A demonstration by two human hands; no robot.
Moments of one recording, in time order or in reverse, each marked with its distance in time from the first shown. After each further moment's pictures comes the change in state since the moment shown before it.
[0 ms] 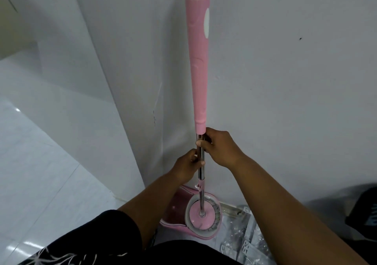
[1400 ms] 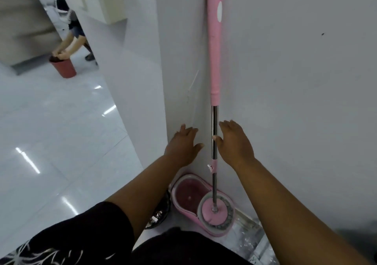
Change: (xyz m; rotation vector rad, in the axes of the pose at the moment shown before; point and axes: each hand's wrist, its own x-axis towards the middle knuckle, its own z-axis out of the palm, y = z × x) left_hand -0.115 0.026 -0.024 0.672 0.458 0.008; right_hand -0.060 -0.003 0.022 -0.416 0.168 -0.274
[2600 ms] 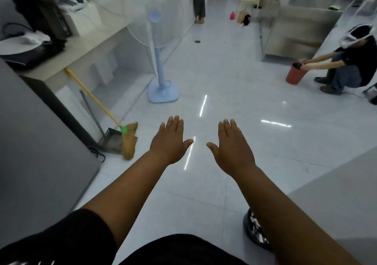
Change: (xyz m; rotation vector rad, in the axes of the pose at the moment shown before) left_hand -0.603 -0.225 -0.151 0.223 0.332 -1.201; right_hand -0.259 -0.516 0.101 0.049 -0.340 -1.199
